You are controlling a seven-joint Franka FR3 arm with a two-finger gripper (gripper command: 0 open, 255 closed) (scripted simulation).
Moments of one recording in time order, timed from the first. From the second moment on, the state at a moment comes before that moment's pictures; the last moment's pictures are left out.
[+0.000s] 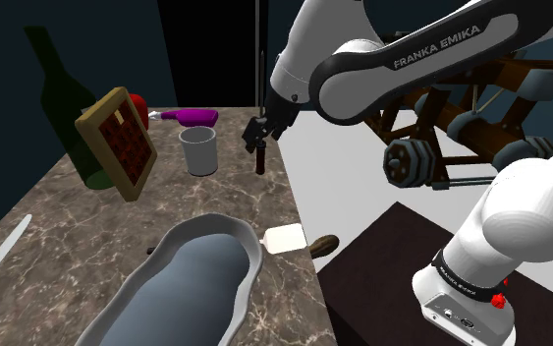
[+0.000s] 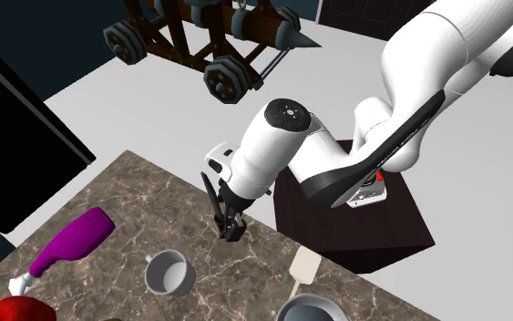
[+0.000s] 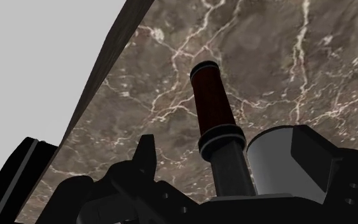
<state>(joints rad) 0.07 -0.35 0.39 -2.48 0.06 2.56 0.29</state>
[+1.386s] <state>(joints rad) 0.08 -0.39 0.38 -2.41 0.07 2.46 0.27</state>
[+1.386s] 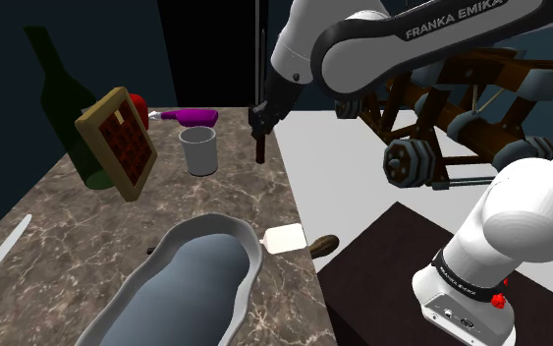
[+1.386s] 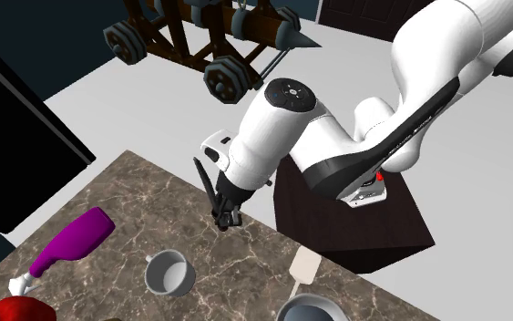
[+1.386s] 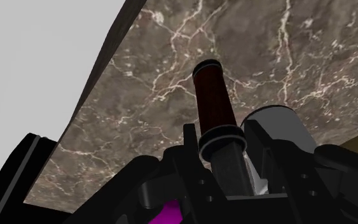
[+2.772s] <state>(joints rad) 0.08 -0.43 0.34 -2.17 0.07 2.17 0.25</state>
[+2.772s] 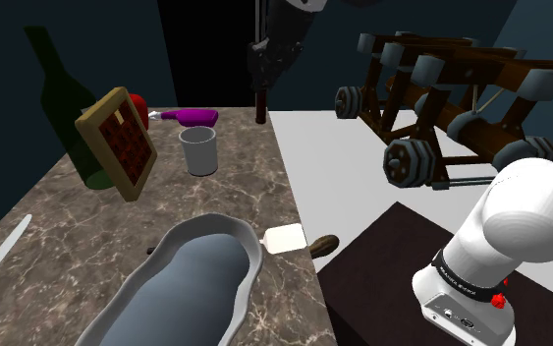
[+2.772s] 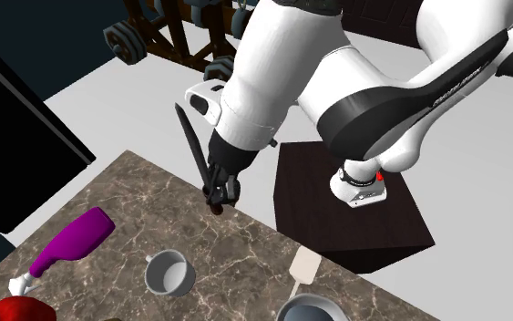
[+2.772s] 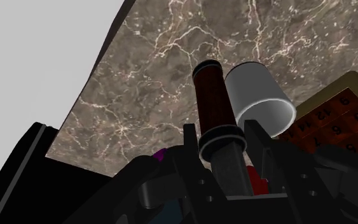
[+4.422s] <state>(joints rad) 0.13 -0.40 0.78 -2.05 0.02 2.08 0.76</state>
